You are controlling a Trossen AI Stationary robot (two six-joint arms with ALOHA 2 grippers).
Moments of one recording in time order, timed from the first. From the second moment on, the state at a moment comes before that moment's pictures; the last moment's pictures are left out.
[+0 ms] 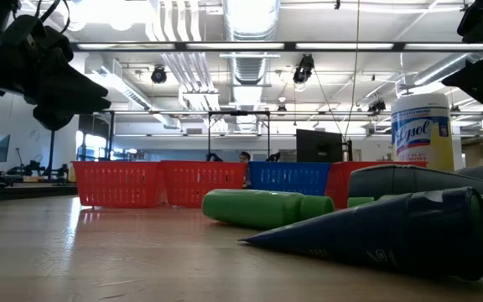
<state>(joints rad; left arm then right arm) -0.20 0.28 0.11 -0.11 -0.42 -0.47 0.08 0.05 0.47 -0.81 0.03 0.63</state>
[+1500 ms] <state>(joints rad) -0.20 0.28 0.11 -0.11 -0.42 -0.47 0.08 0.05 0.47 -0.81 0.03 0.63</state>
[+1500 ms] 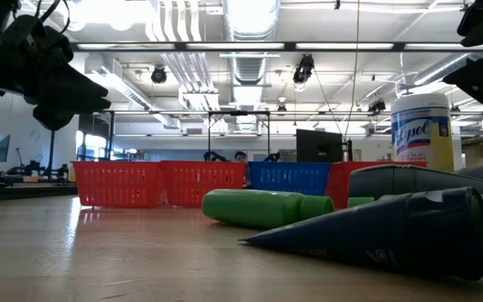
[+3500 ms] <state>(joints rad) -0.20 0.28 0.11 -0.11 -0.42 -0.47 0.08 0.05 0.47 -0.81 0.03 0.63</state>
